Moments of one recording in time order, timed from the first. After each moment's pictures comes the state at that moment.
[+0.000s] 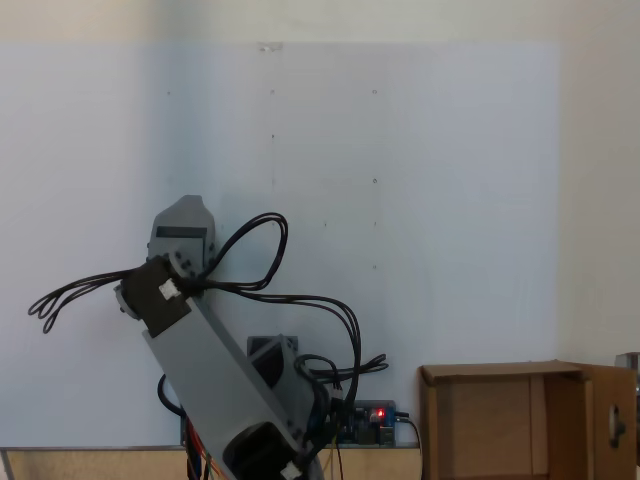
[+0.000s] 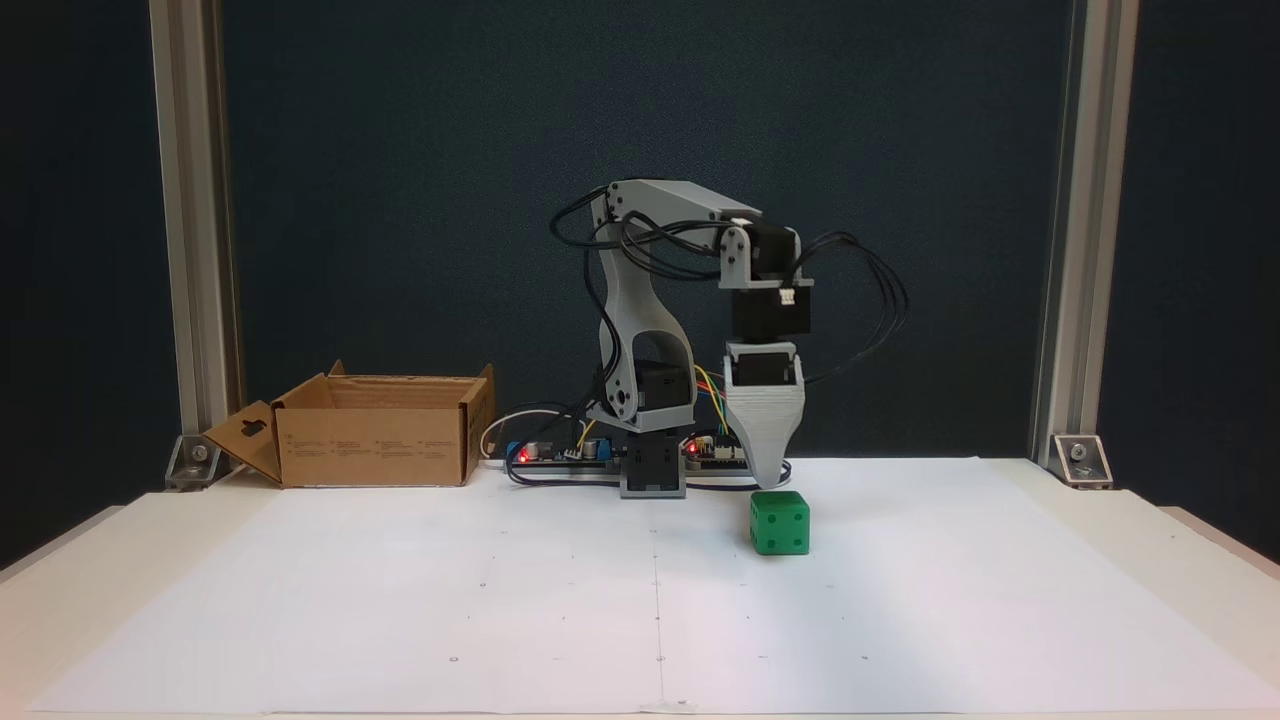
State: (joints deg) arm -36.3 102.1 90.4 67.6 36.7
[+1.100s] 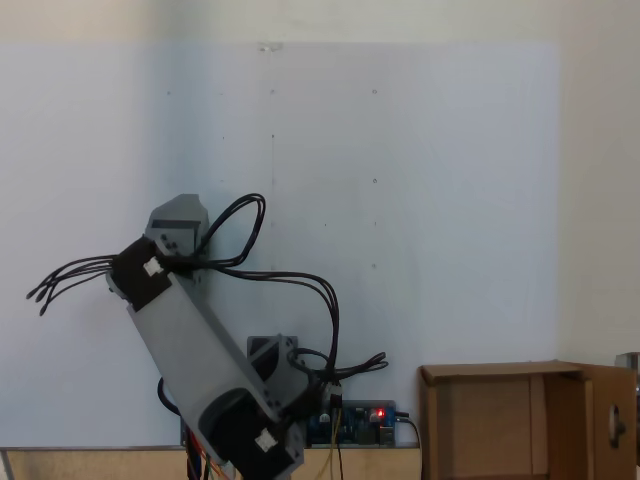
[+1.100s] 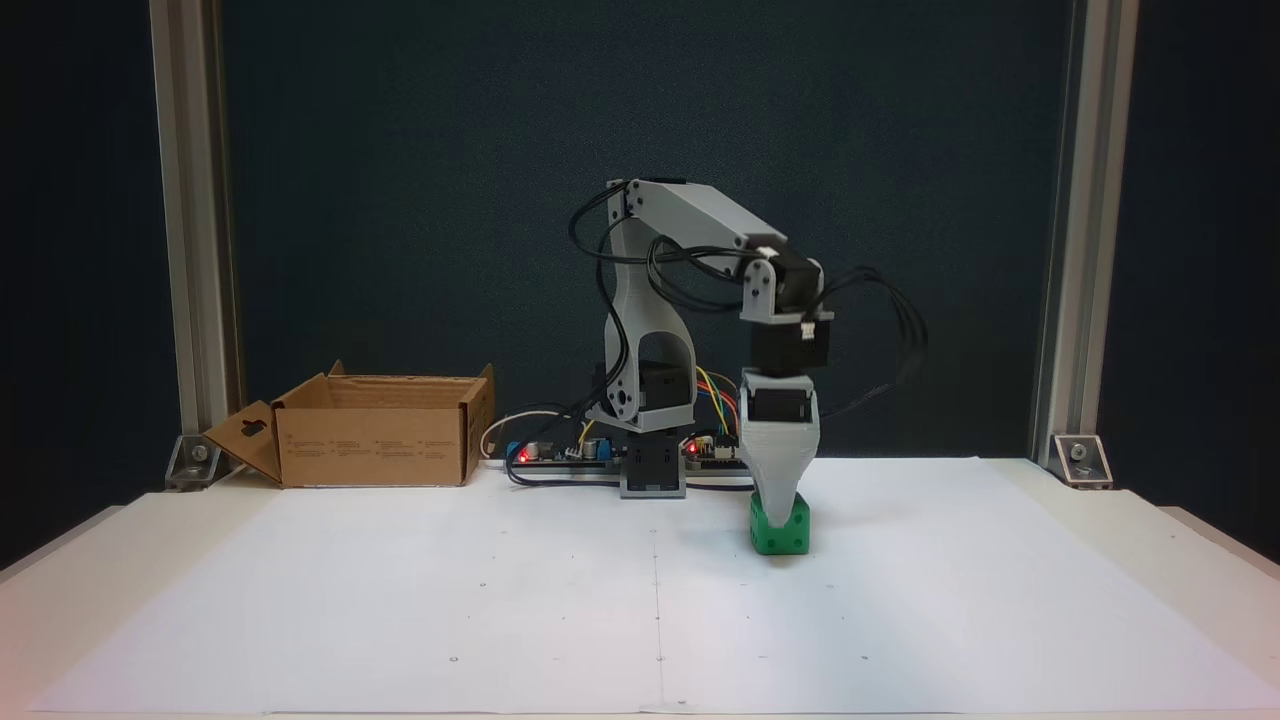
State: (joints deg) arm -38.1 93.1 90.4 64.9 39.5
